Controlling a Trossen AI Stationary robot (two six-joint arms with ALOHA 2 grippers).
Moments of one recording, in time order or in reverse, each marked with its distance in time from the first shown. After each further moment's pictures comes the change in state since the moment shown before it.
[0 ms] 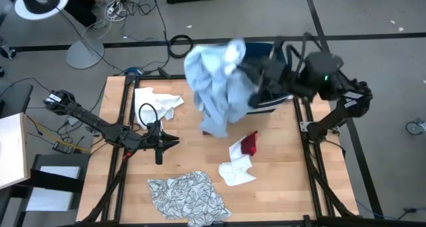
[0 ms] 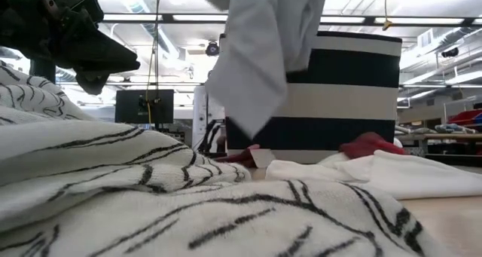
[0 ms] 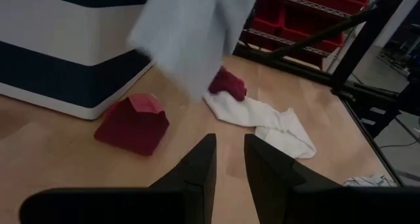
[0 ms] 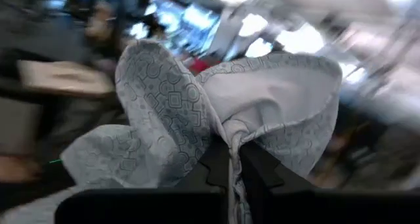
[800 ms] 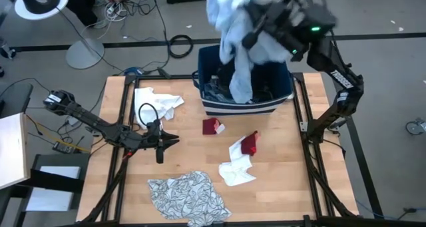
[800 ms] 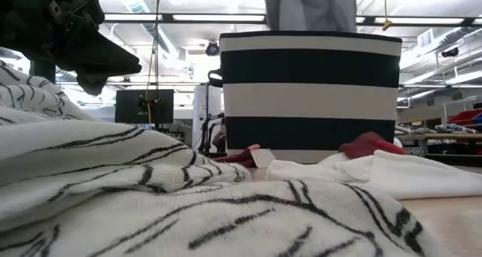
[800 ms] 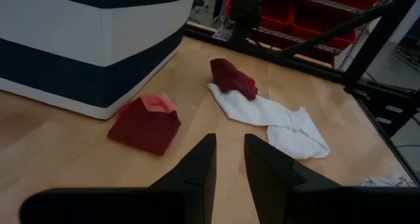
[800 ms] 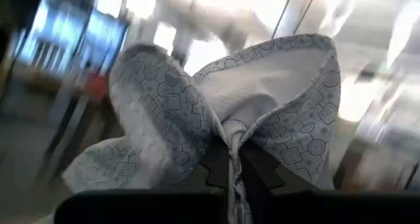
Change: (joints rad) left arm 0.009 0.000 0.000 -0.018 -0.023 0.013; right arm -0.487 0.082 0.131 0.113 -0.187 -0.015
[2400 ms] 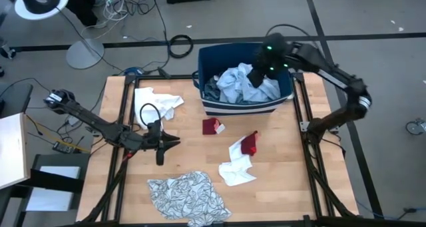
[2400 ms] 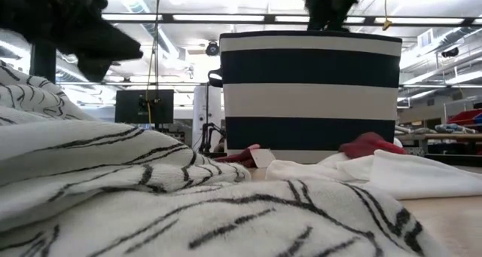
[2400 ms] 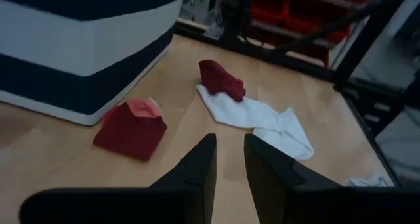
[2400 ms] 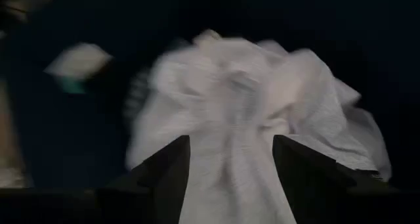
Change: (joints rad) left arm -0.028 0.007 0.113 -0.137 -0.001 -0.029; right arm -0.300 -0.149 -0.608 -0.711 -0.490 0.721
